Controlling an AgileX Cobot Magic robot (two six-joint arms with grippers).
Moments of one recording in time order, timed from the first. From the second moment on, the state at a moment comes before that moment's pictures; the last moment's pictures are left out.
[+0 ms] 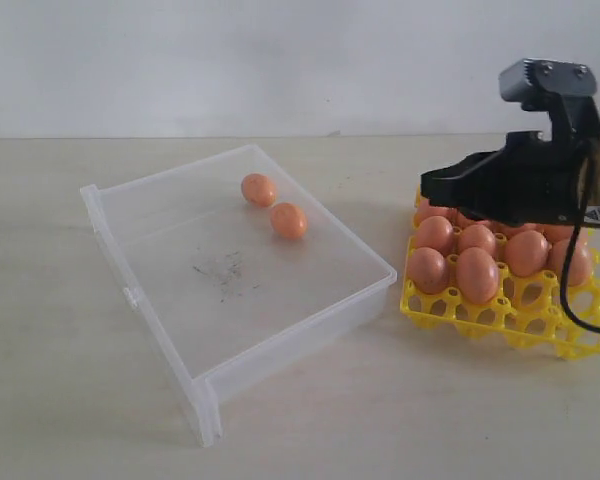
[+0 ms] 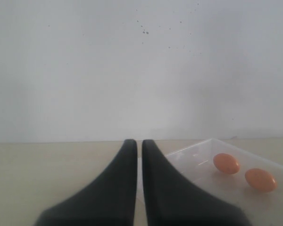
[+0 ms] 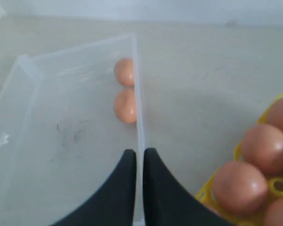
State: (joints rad) left arm -0.06 0.05 0.00 -0.31 -0.04 0.27; right arm 0.16 1.55 -0.70 -1.23 -0.57 1.22
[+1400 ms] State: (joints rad) left arm -0.06 0.05 0.00 -0.31 -0.04 0.27; right arm 0.15 1.61 -0.63 -1.71 -0.24 1.67
